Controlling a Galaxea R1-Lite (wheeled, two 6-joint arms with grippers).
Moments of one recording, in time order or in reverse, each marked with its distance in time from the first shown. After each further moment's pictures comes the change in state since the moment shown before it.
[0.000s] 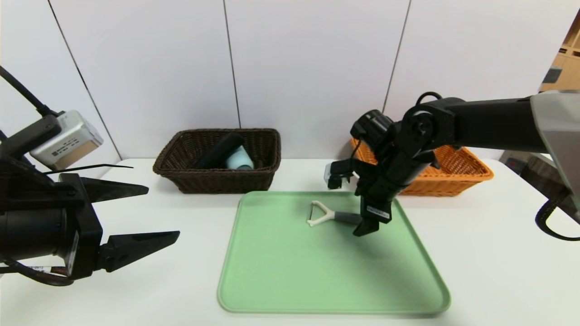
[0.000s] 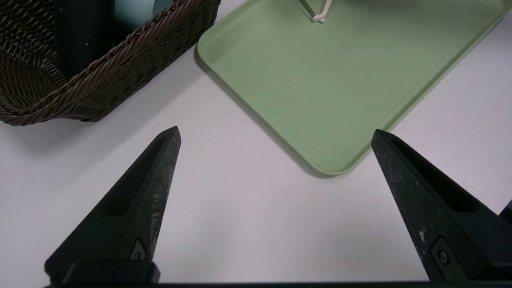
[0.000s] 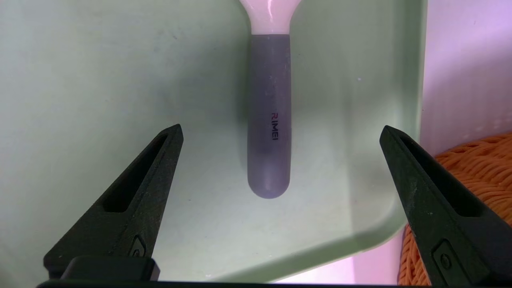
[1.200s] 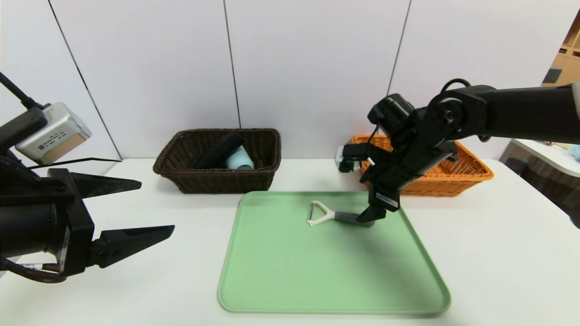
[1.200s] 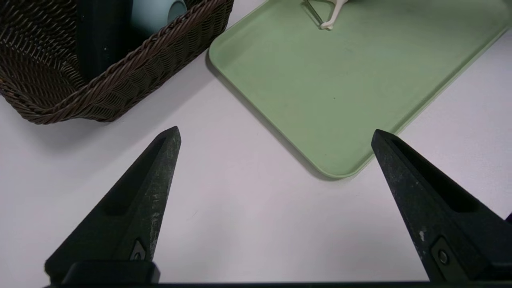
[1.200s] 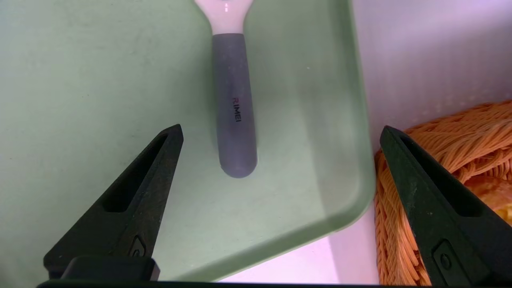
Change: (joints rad) left arm 0.003 -0.021 -0.013 0.008 0.022 -0.007; right arm -0.050 -0.063 0.022 -0.037 0.078 0.004
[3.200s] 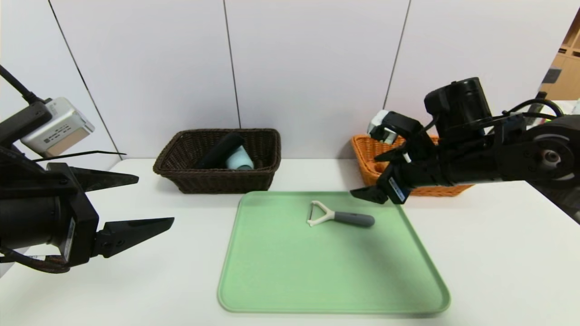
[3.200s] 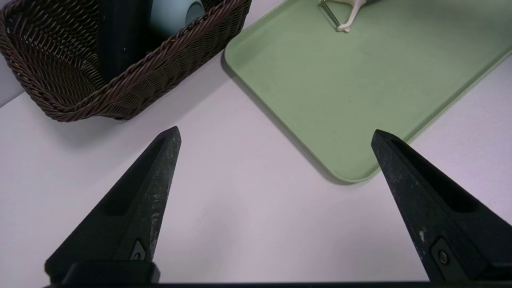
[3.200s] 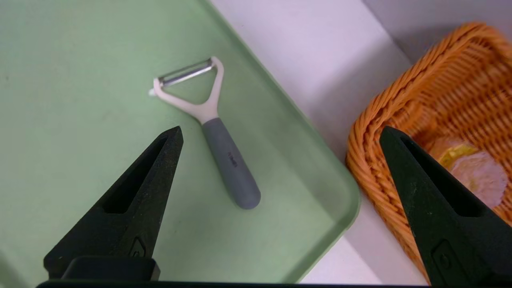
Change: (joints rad) left arm 0.000 0.014 -0.019 -0.004 0.046 0.001; right arm -0.009 -0.336 0.548 -0.661 0.049 0.400
